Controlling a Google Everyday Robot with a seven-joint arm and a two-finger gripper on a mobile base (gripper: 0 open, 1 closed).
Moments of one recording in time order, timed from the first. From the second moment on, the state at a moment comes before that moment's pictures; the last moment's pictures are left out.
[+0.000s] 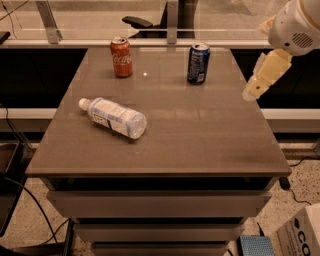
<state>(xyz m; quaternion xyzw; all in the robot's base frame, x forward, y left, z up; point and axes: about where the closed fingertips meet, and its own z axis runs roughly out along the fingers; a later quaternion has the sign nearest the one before) 0.564 -0.212 0.973 -0.57 0.77 0.01 0.28</state>
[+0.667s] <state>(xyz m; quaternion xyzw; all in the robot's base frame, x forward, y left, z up) 0.618 -0.220 0.958 -0.55 0.78 0.04 0.30</state>
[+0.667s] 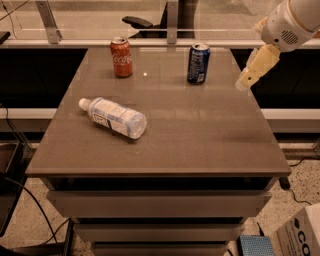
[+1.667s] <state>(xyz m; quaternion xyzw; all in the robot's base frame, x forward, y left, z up) 0.684 -0.183 0.924 -0.58 0.76 0.07 0.28</state>
